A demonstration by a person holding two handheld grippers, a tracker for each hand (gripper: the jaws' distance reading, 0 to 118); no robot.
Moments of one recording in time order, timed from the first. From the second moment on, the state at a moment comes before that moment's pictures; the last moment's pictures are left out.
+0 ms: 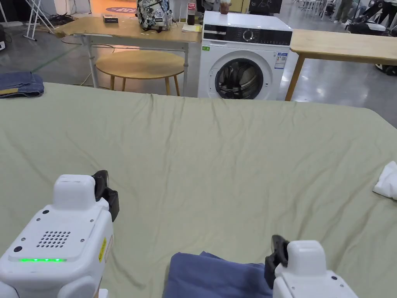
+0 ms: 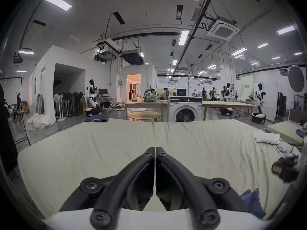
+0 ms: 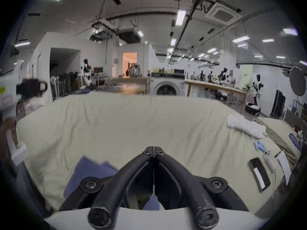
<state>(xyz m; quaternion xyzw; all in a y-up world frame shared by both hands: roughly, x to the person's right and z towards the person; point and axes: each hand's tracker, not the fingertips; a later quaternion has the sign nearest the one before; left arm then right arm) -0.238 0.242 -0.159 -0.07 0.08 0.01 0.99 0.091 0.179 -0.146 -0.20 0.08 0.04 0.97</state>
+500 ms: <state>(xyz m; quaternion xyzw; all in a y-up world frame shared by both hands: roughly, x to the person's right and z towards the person) -0.248 0.210 -0.148 -0.18 0.03 0.03 0.98 0.083 0.093 -0.174 -0.35 0.09 0.05 0.93</state>
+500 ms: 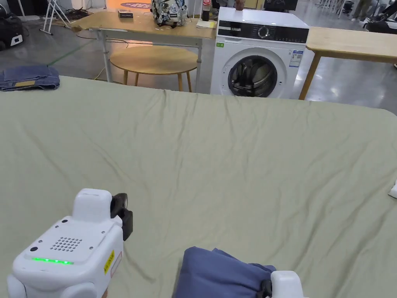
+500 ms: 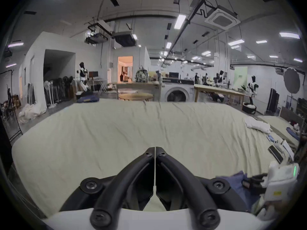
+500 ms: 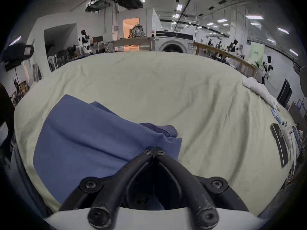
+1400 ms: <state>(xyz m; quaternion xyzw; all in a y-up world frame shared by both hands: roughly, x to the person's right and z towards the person) -0.247 0.053 -0.225 -0.48 -0.36 0.46 0.65 0.091 0.089 -0.173 -0.36 0.09 0.03 0.93</state>
